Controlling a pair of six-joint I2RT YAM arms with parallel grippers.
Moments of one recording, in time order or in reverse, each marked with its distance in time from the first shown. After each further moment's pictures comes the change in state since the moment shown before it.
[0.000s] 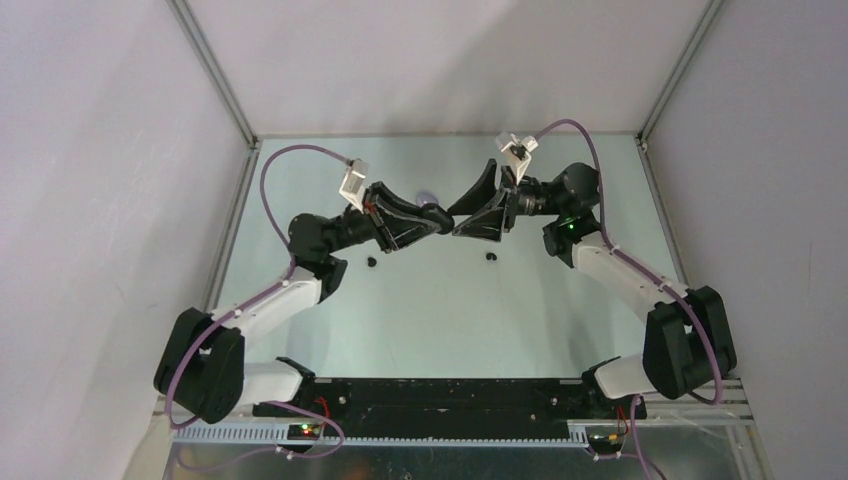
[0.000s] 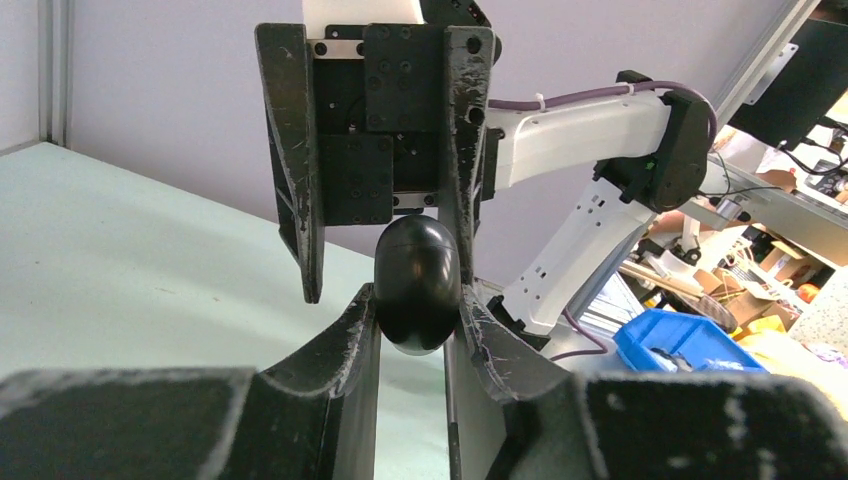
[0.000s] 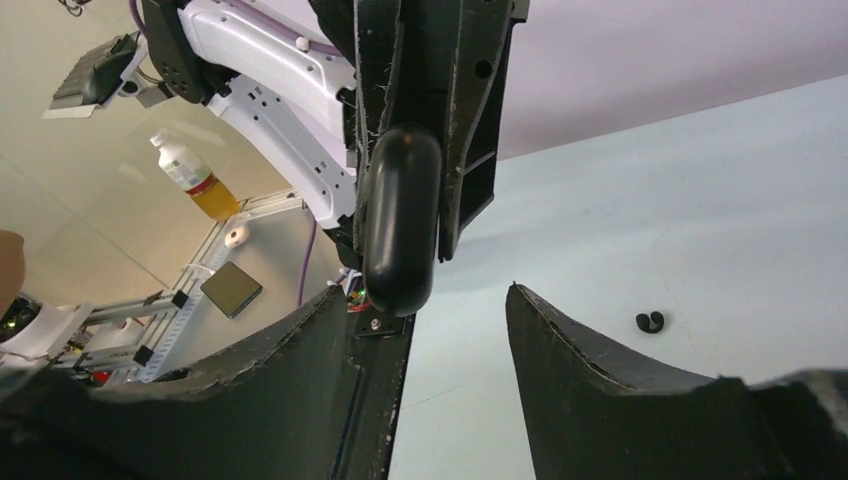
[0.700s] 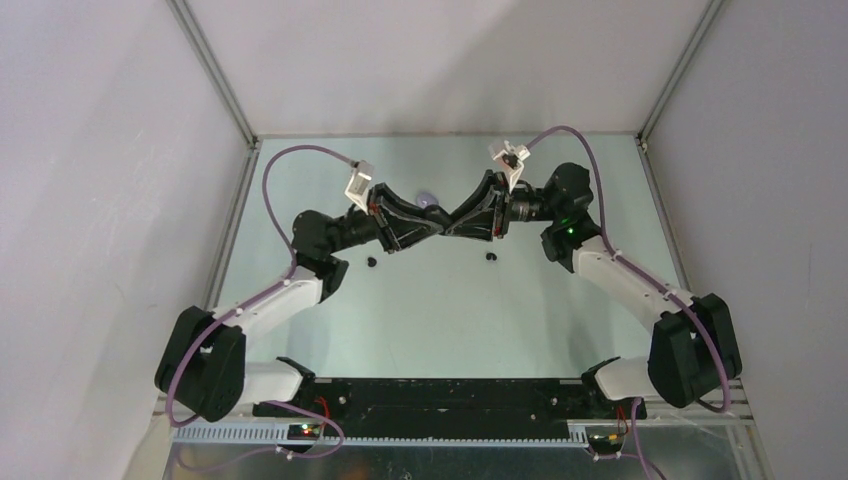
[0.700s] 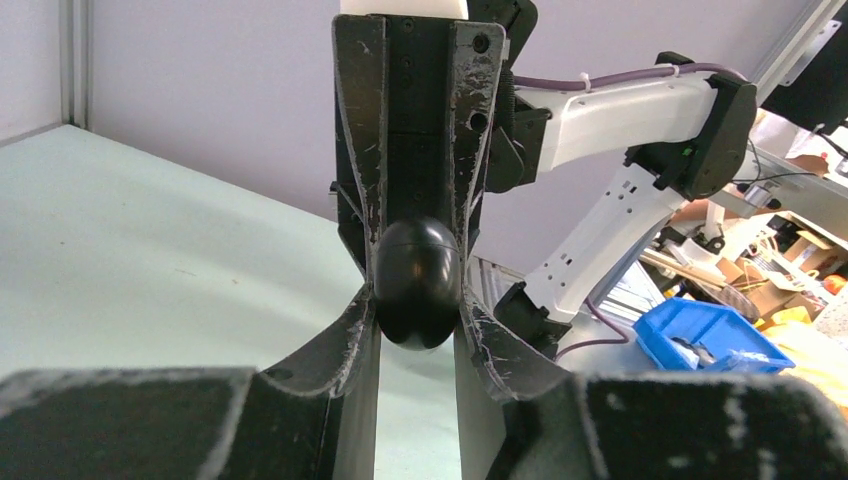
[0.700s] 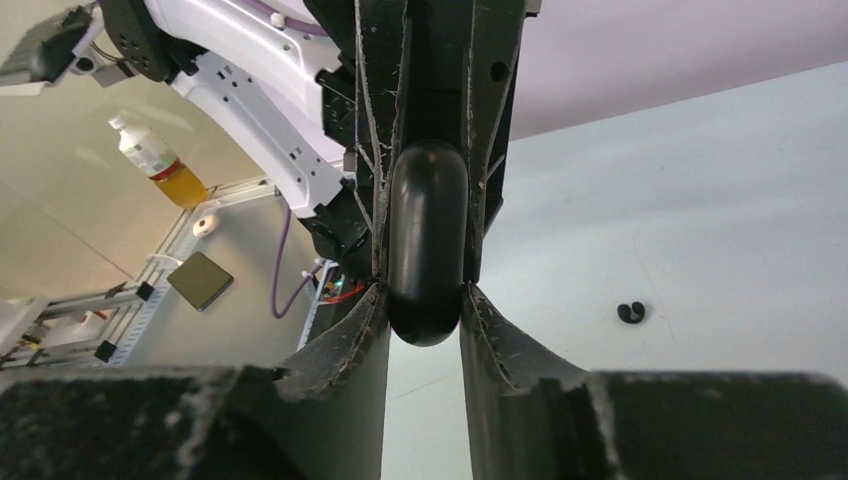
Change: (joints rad) left arm -0.001 0.010 0.000 -0.056 0.000 0.070; right arm 0.043 -0.026 -0.003 -0.146 0.050 -0.154
